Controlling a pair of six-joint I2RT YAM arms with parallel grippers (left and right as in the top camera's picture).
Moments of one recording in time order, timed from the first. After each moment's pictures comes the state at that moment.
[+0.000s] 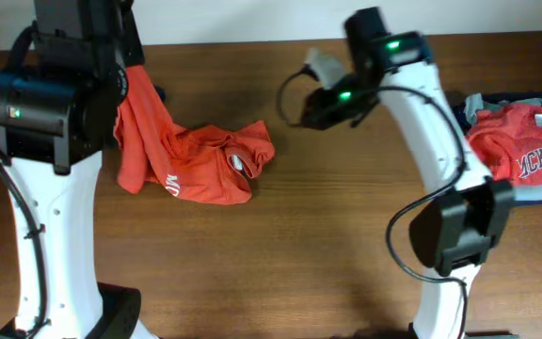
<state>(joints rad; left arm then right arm) -0.24 1.78 2.53 -1.30 -0.52 -0.18 0.28 2.10 2.08 -1.23 -0.49 -0.24</state>
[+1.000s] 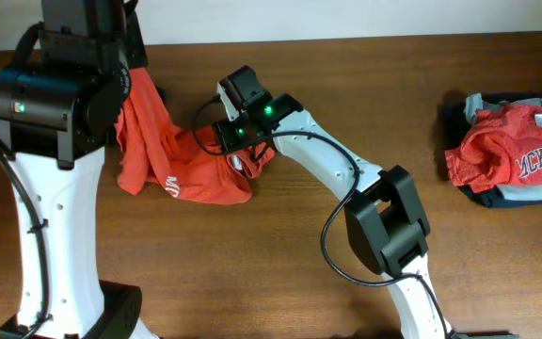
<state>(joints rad) -0.24 1.79 2.53 -1.32 -0.51 -0.18 0.61 2.28 1.96 -0.69 -0.15 0.25</state>
